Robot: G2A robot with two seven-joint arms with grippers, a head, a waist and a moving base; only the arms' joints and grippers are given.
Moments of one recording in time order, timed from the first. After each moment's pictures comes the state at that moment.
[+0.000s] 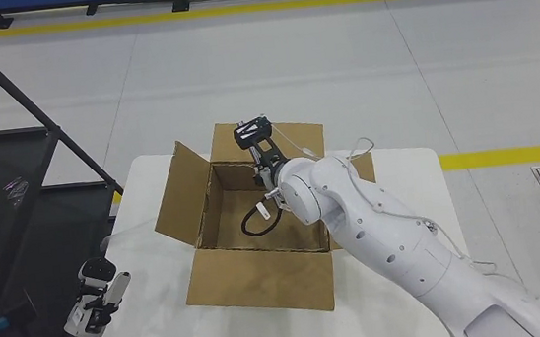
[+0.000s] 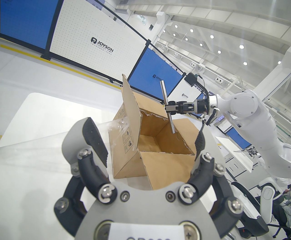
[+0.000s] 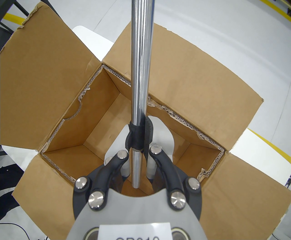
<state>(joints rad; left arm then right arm) 1.67 -1.18 -1.91 -1.84 0.44 -0.69 -0.10 -0.28 -1.49 0.69 -1.20 -0.90 0.27 0.90</state>
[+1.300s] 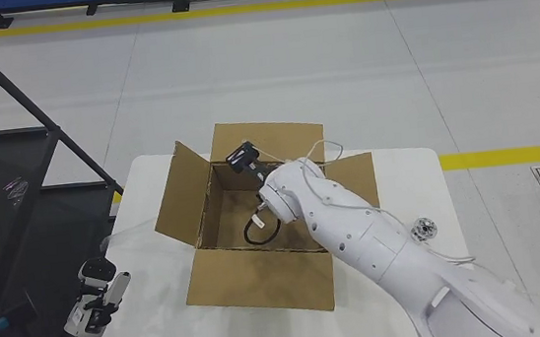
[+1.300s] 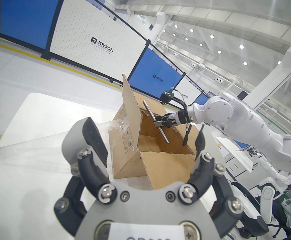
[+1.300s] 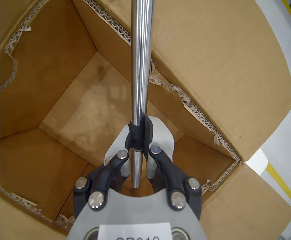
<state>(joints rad) 1.67 -1.18 -1.91 -1.84 0.44 -0.69 -0.10 -0.15 -1.68 0.51 -0.72 -0.94 0.12 0.92</state>
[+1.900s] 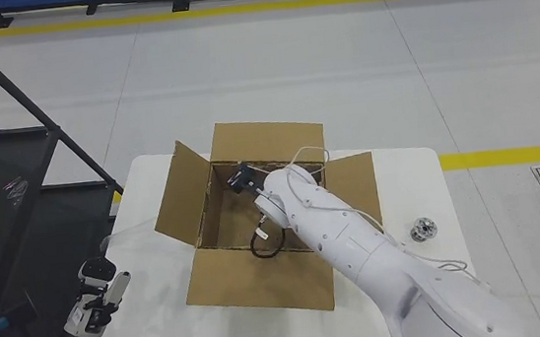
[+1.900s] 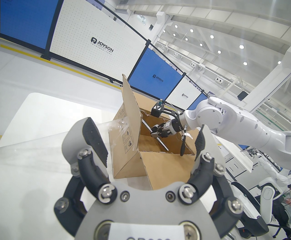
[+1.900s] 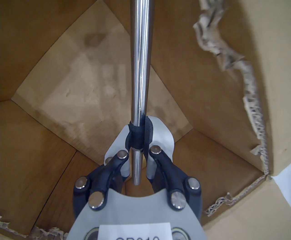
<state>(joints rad) 1.67 -1.18 -1.91 -1.84 0.44 -0.69 -0.10 -0.11 -1.81 0.45 -0.41 -0.94 -0.07 0.91</state>
